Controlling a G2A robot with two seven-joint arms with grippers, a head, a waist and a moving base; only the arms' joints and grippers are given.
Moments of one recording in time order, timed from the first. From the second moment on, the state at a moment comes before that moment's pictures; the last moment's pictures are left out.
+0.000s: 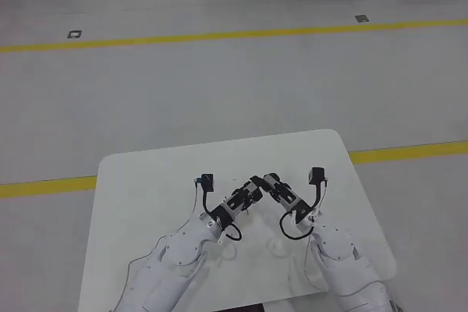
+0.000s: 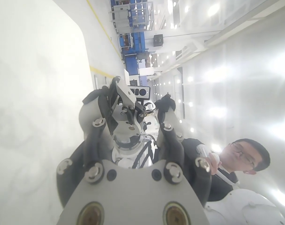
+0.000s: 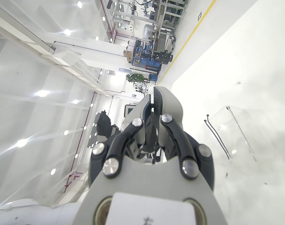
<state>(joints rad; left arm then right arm) 1.34 -1.40 -0.88 -1.47 -0.13 -0.26 -0.27 -1.67 -1.30 1.45 -1.63 0.01 -0.34 0.42</state>
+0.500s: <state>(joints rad) 1.34 -1.40 -0.86 -1.46 -0.14 -0.26 -0.25 -1.68 -1.29 1.44 -1.65 0.03 -0.34 0.42</state>
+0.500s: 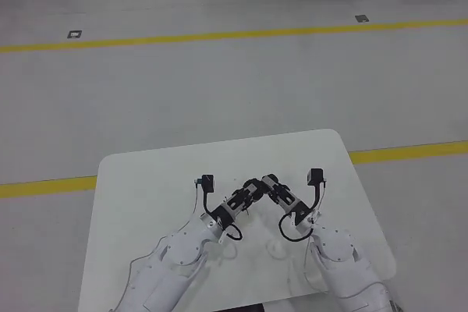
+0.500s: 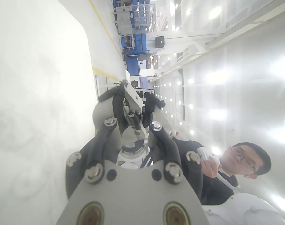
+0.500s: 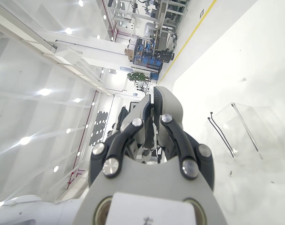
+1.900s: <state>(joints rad) 1.37 -1.38 -0.89 -1.50 -0.09 -0.25 -0.22 -1.72 -1.26 1.49 -1.70 0.03 -0.34 0.42</state>
